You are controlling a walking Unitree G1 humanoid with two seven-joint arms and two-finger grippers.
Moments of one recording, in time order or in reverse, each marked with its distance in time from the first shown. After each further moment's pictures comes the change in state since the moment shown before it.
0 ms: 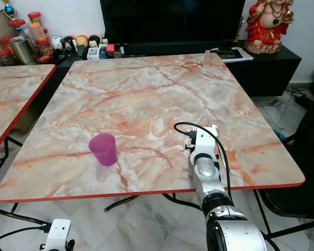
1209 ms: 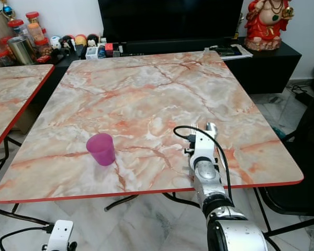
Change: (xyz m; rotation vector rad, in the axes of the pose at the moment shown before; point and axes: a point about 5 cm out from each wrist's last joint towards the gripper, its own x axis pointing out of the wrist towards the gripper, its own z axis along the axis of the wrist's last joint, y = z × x) left arm 0.000 -0.004 -0.003 0.018 0.036 -0.038; right arm 0.000 0.001 -0.005 -0.026 0.036 0.060
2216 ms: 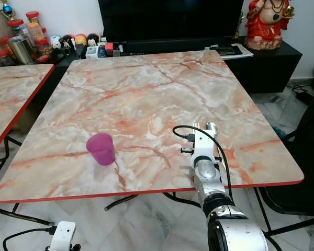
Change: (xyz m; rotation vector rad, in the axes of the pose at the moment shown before) left arm 0.000 -0.005 0.000 -0.010 0.018 -0.046; right arm 0.000 0.000 0.006 -0.012 -0.066 -0.017
